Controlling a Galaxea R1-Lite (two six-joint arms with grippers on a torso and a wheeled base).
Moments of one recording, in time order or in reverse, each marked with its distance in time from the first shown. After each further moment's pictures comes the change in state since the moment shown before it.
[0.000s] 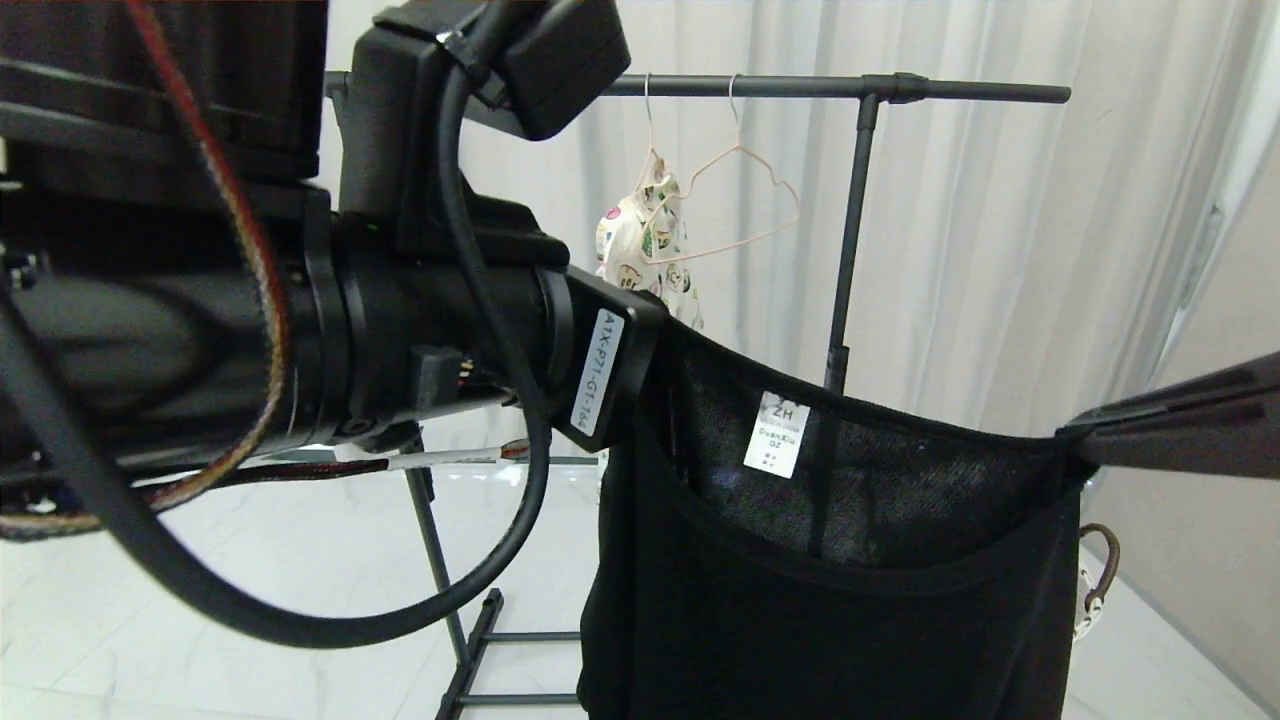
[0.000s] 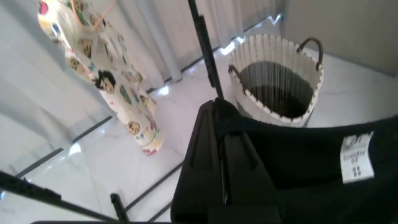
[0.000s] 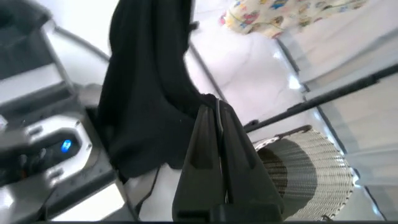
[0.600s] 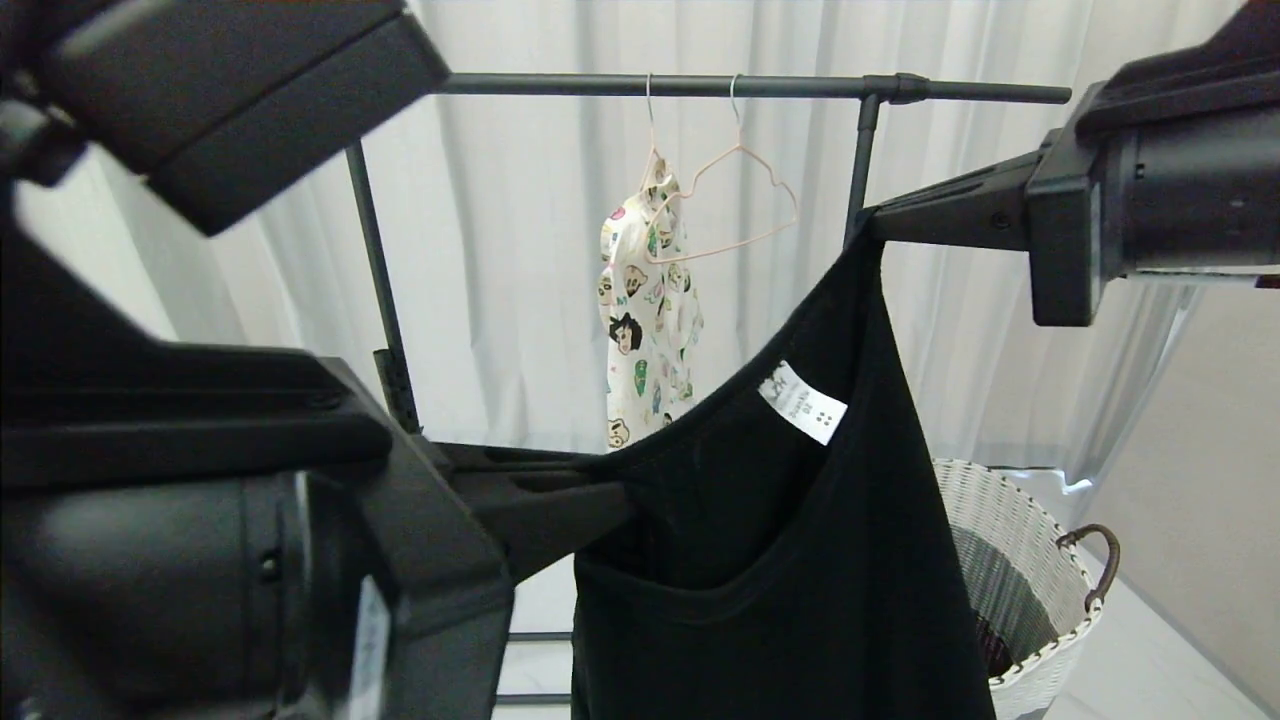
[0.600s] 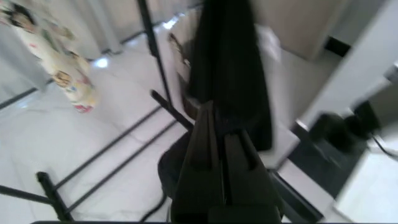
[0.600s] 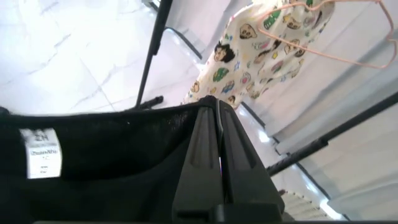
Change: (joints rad) left arm -0.253 -0.174 0.093 0.174 -0.001 -0.281; right arm -0.077 0.205 -0.085 -0.413 -0.002 -0.007
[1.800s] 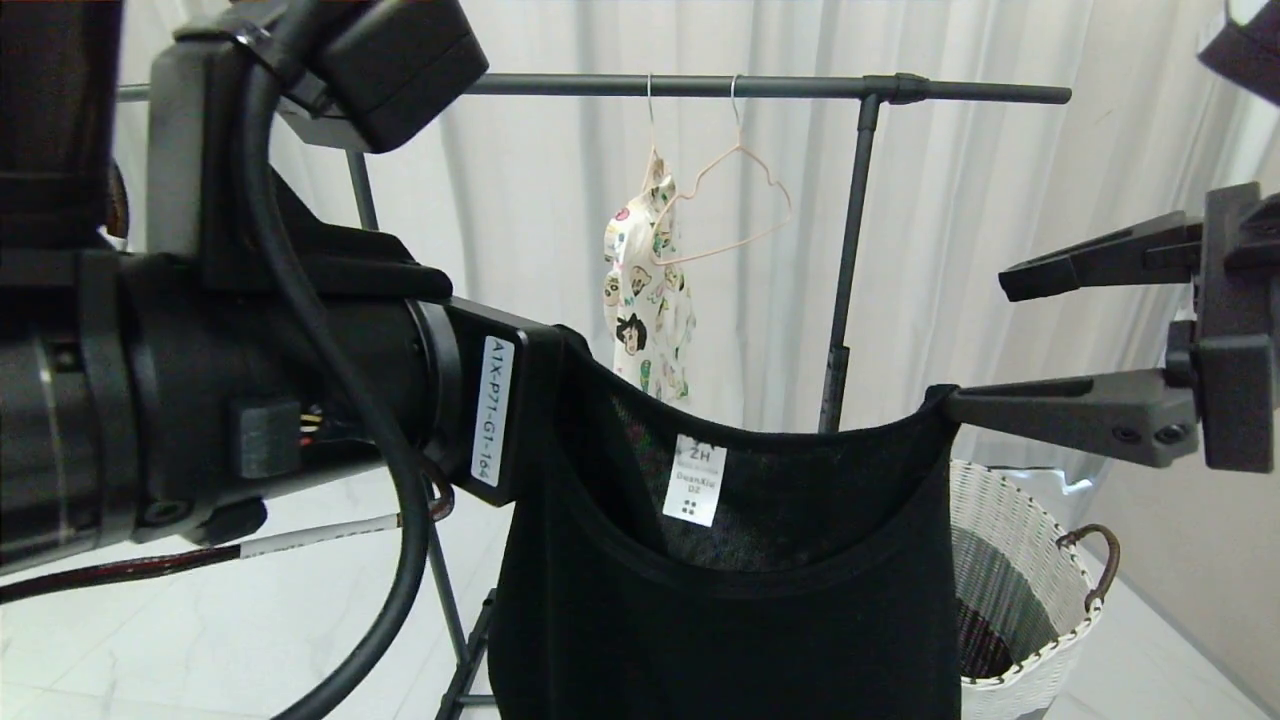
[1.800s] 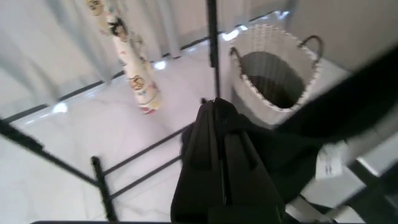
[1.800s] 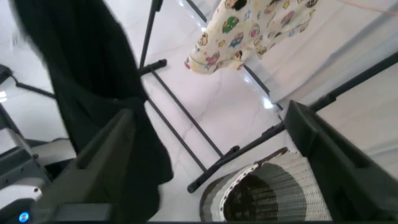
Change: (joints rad) left arm 0.198 0.091 -0.062 -0.037 0.164 0.069; right arm -0.017 -0.174 0.199 0.115 -0.009 0.001
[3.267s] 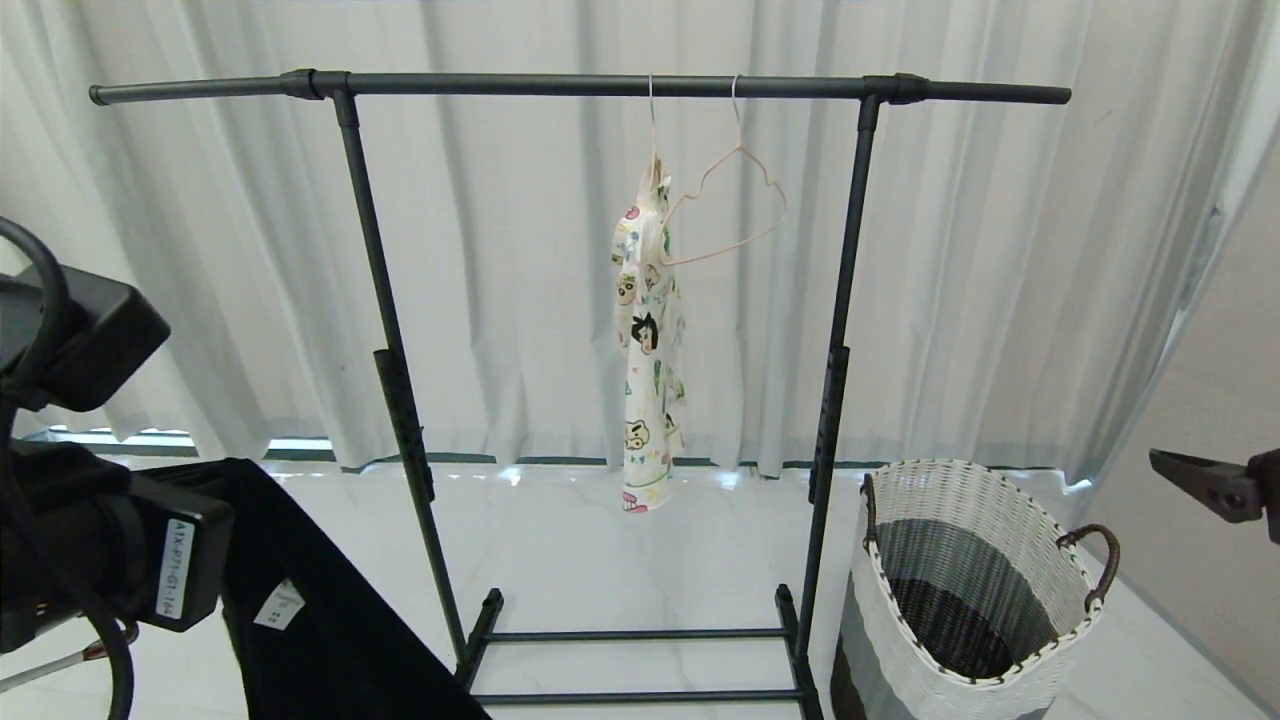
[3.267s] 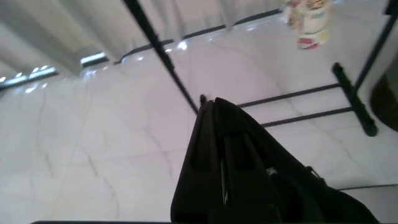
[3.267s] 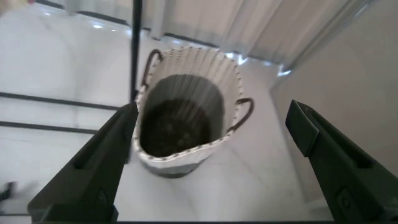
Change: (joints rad) left arm 0.350 -0.321 0.461 0.000 0.161 0.117; right arm -0.481 -0.258 0.643 -0.403 -0.361 0.108
